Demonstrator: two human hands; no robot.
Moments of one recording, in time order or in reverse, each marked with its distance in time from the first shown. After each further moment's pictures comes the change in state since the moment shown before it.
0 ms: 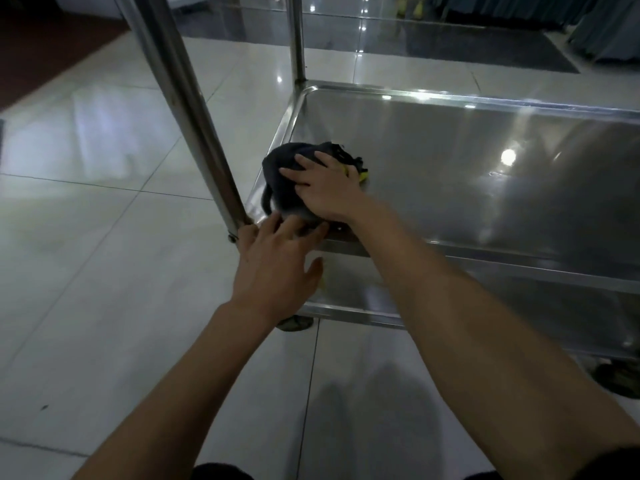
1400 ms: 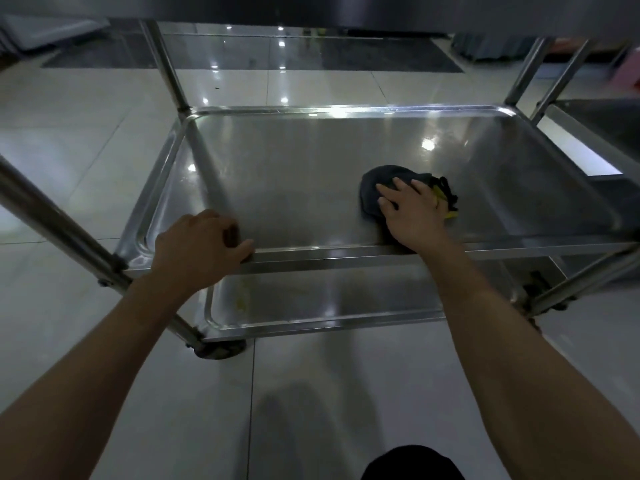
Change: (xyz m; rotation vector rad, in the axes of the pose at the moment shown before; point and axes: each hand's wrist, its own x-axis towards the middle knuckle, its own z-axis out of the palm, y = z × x) left_hand 0.081 0.044 -0.010 -0.115 -0.169 0.001; right_hand -0.203 0.218 -0.050 0.090 0.293 0.667
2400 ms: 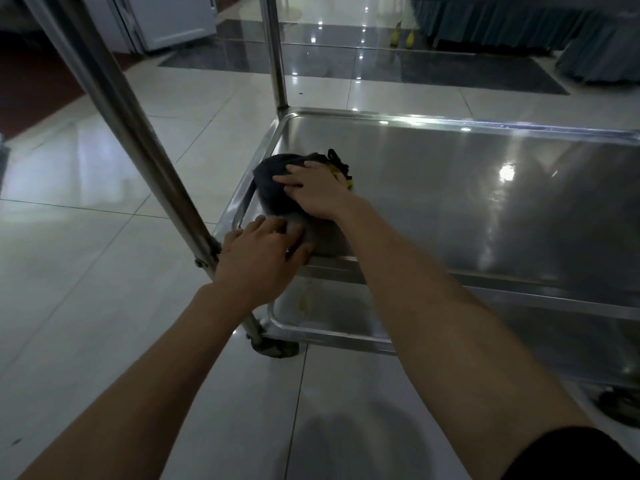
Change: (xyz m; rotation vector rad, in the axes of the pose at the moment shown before) left_hand -0.022 -0.046 0.020 0.155 0.060 -0.016; right_hand 0.070 -0.276 0.104 -0.045 -0.331 -0.725
